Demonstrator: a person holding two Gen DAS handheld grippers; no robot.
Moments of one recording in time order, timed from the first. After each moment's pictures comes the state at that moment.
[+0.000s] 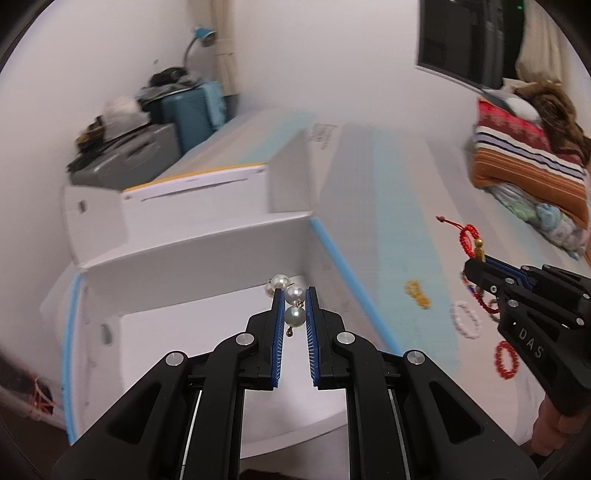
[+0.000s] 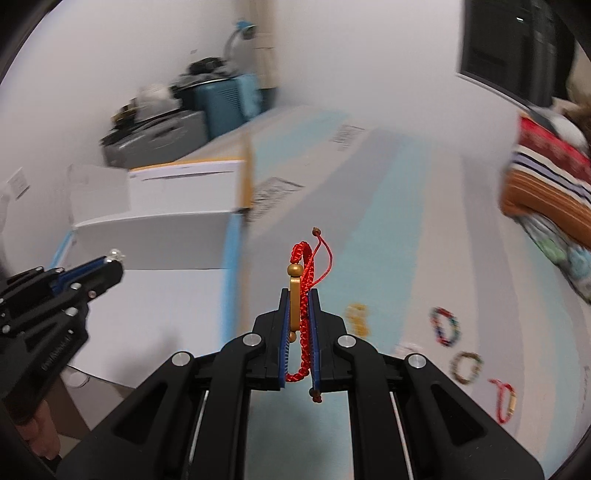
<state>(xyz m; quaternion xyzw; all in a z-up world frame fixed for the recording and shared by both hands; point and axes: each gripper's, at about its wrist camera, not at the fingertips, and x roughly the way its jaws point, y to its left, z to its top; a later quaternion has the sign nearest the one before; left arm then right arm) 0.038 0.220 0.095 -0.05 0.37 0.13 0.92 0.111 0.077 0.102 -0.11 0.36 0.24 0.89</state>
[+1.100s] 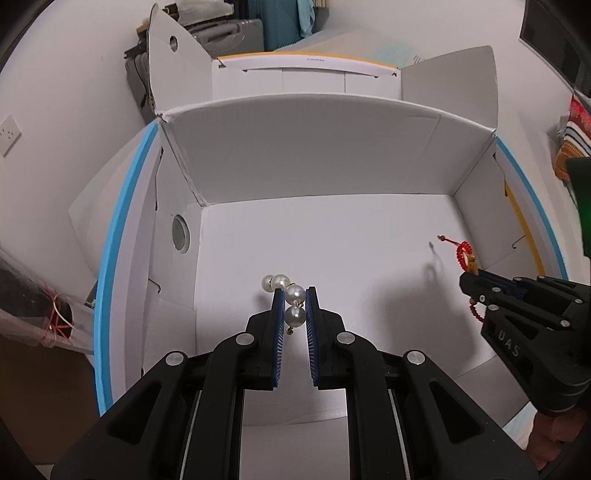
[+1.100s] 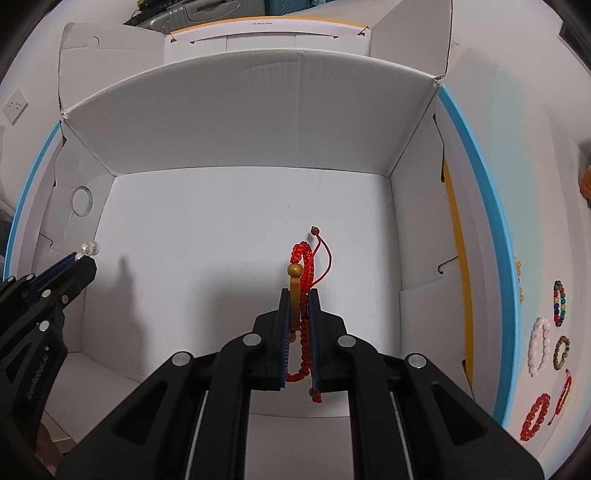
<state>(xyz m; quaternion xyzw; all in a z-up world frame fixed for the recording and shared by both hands) 0.007 0.357 0.000 -0.13 0.50 0.23 0.83 0.106 0.241 -0.016 -0.19 0.54 0.27 0.78</state>
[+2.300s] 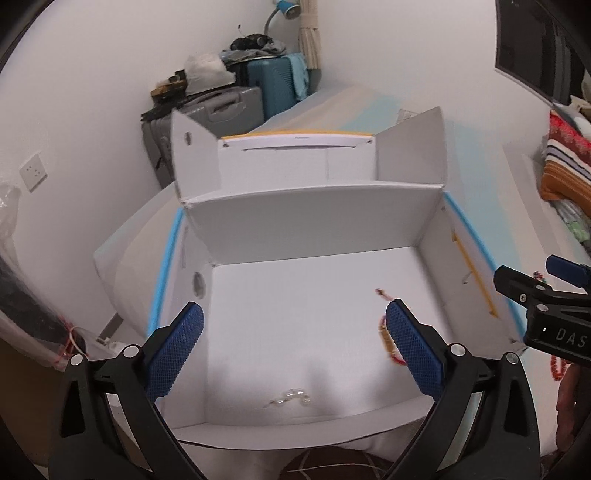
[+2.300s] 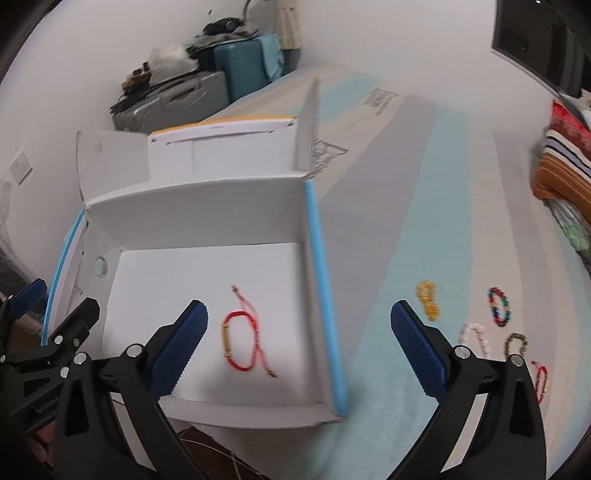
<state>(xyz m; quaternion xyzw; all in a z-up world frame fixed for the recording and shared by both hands) -0.013 0.300 0.071 -0.08 0.40 0.25 0.88 0.110 0.153 0.075 -0.11 0.43 0.24 0.87</state>
